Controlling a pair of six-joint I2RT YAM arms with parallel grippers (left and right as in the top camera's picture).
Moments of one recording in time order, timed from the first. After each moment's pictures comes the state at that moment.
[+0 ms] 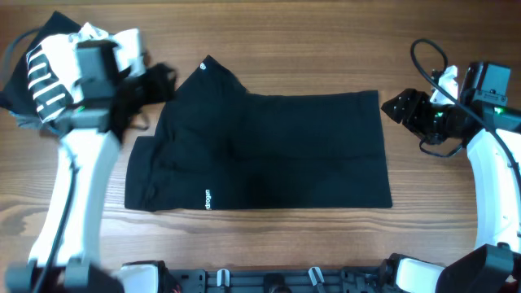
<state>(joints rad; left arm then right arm) 0.01 1.47 1.22 -0.51 0.25 -0.18 -0.28 1.44 1.16 -0.88 -0.52 0.24</state>
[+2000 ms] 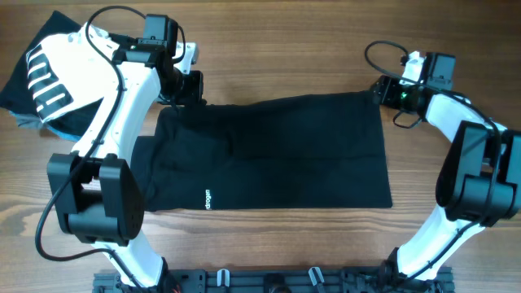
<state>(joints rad) -0.12 1.89 1.57 -1.00 0.17 -0.05 -0.20 2.01 1.18 -0.18 -0.34 0.09</state>
